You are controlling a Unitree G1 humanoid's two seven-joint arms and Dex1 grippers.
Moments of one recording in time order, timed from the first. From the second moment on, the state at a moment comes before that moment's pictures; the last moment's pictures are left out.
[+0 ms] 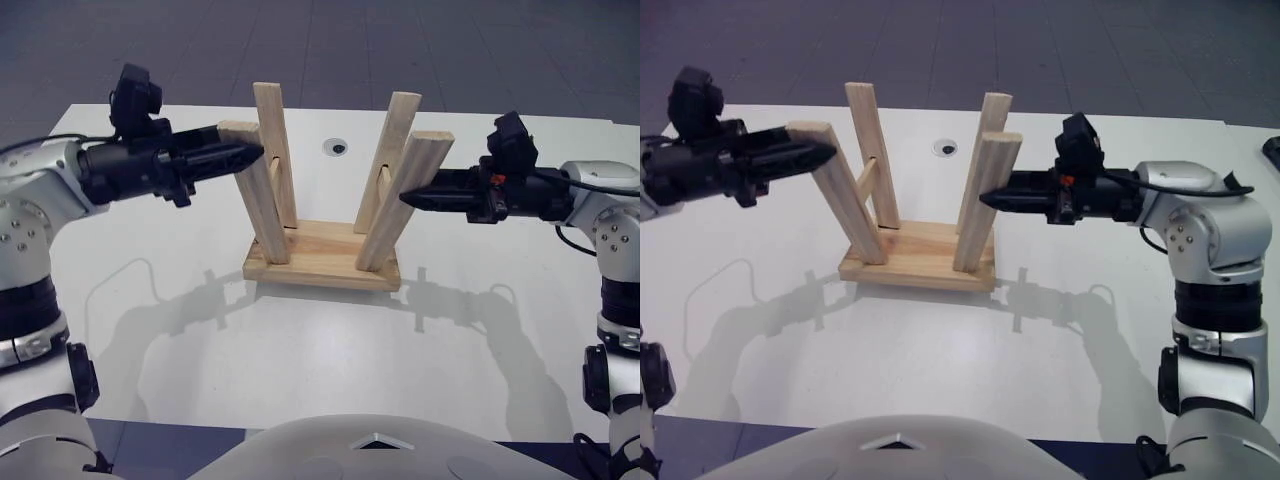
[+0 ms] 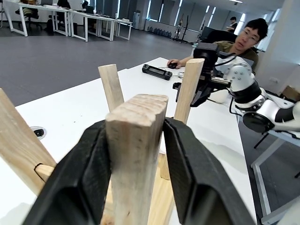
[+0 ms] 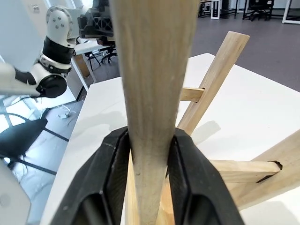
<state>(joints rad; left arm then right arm) -0.68 0.77 0.22 -0.06 -0.96 1.10 -0.86 -0.64 -0.71 -0.08 -0.06 0.75 1.00 1.15</state>
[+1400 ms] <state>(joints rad) -1.07 0.52 0.03 0.87 -0.06 -0.04 -0.59 -0.88 -0.44 -0.18 0.40 0.48 0.90 0.77</state>
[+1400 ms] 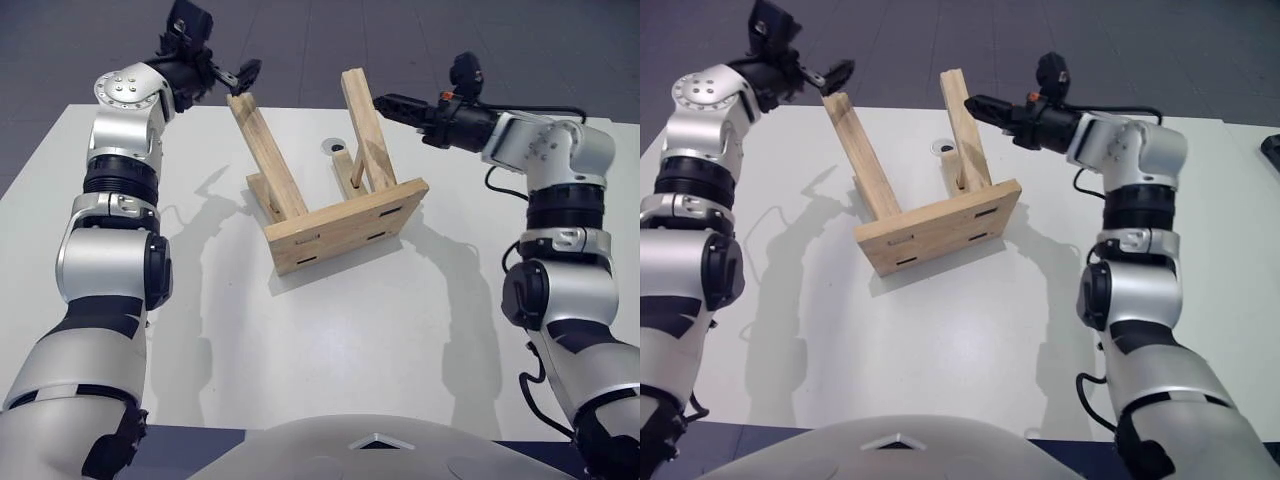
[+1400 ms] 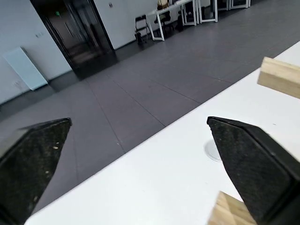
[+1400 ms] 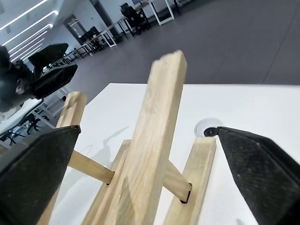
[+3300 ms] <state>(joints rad) -0.07 0.66 0.04 -0.30 -0.45 0.49 -0.82 -0.50 -0.63 0.08 0.24 0.29 0.34 1.31</state>
